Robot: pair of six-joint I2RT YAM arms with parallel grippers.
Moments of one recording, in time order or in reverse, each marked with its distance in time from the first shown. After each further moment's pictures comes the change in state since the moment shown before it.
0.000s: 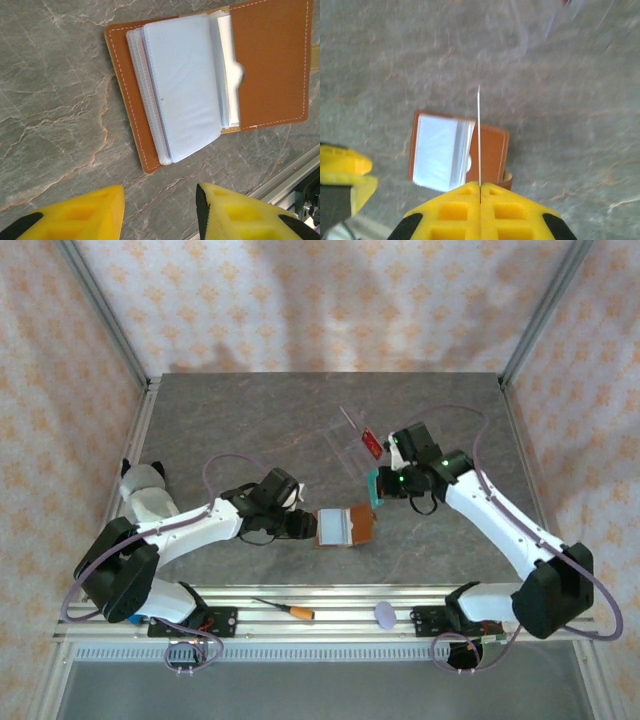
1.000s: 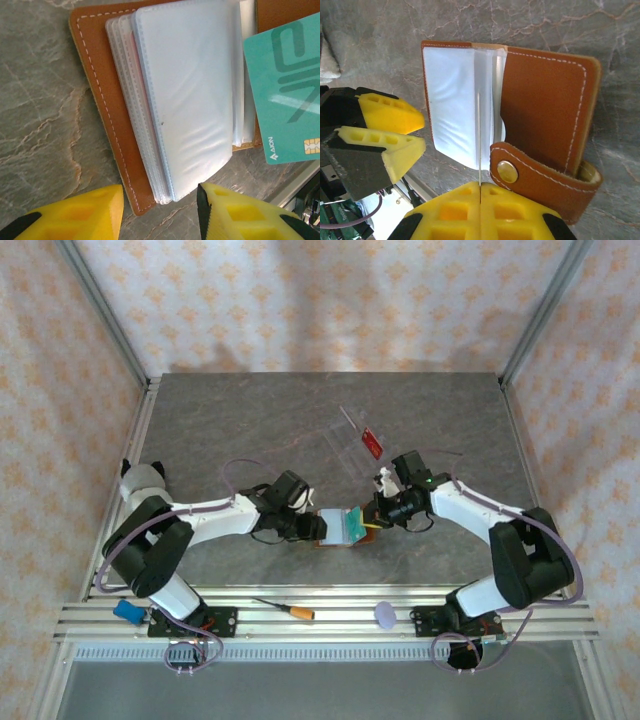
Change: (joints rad) left arm -0.004 0.185 0.014 0.137 0.083 -0.026; right arm -0.077 0.180 -0.284 0.335 -0.452 0.066
